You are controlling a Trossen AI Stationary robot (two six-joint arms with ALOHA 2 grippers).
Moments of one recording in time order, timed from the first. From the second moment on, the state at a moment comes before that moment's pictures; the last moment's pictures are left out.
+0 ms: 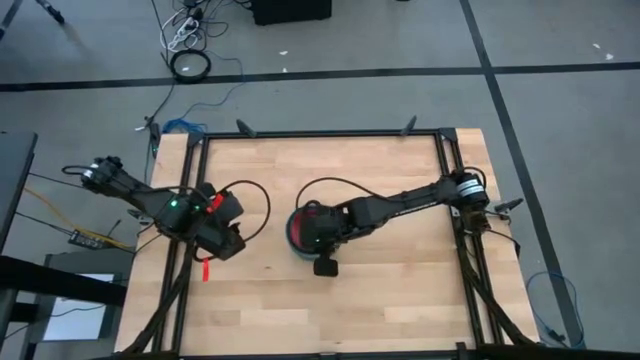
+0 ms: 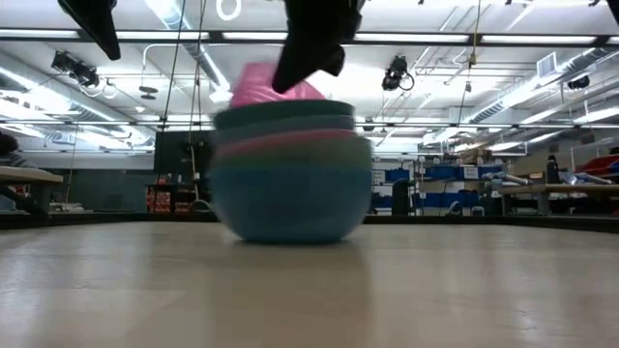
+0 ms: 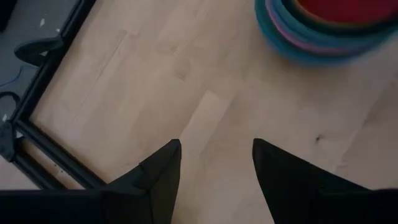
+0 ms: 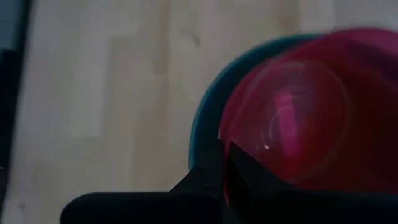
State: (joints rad) left arm -0.49 1.23 1.27 -1.49 -0.53 -0.98; right arm 0.20 2.00 1.79 -0.81 0.05 0.20
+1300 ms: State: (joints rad) left arm -0.57 1.23 1.27 -1.46 -0.50 -1.09; right arm 0.26 1.92 1.85 -1.20 0.46 0.19
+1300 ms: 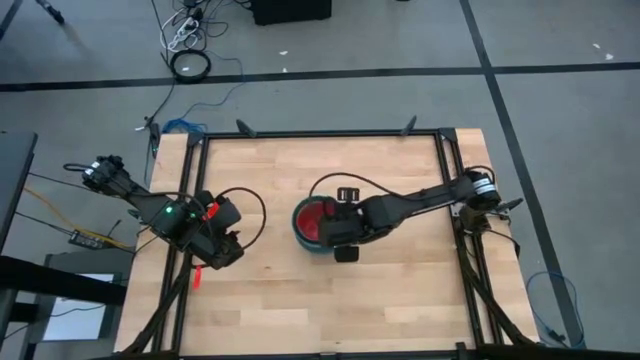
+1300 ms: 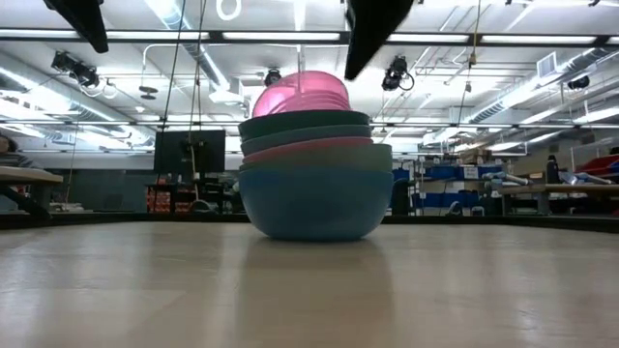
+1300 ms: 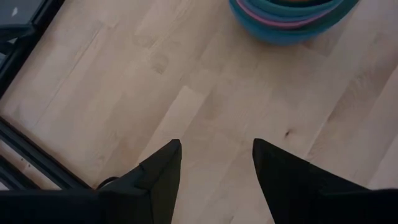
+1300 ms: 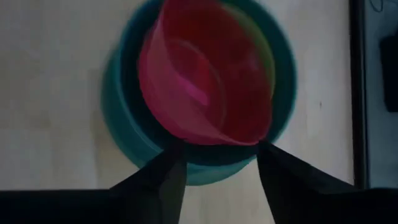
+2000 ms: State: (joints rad) left arm -0.55 1.23 1.08 -0.90 -0.67 -0.81; right arm 0.40 1.70 1.69 -1.21 0.70 0.57
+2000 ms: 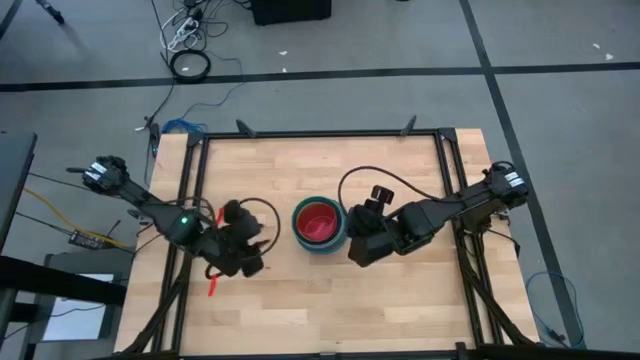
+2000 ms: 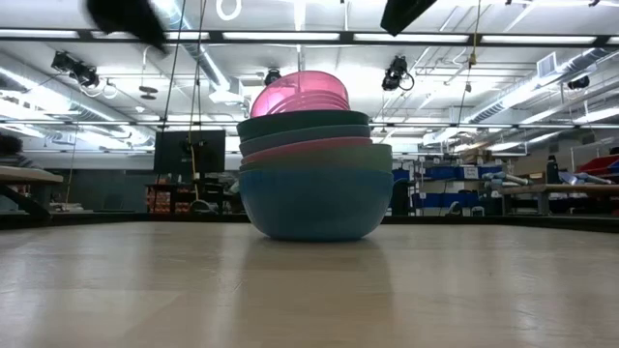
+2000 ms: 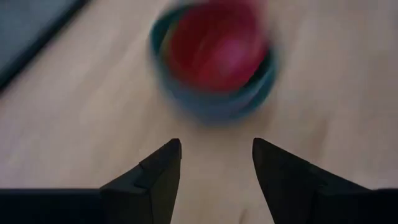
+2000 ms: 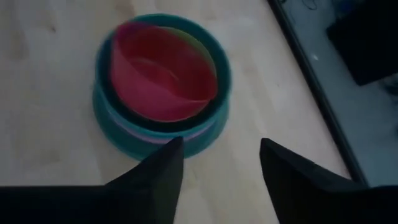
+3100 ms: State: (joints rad) left arm -0.23 1.59 1.08 -0.34 -0.35 -0.36; right arm 0.40 1.52 1.69 -1.30 0.92 0.57
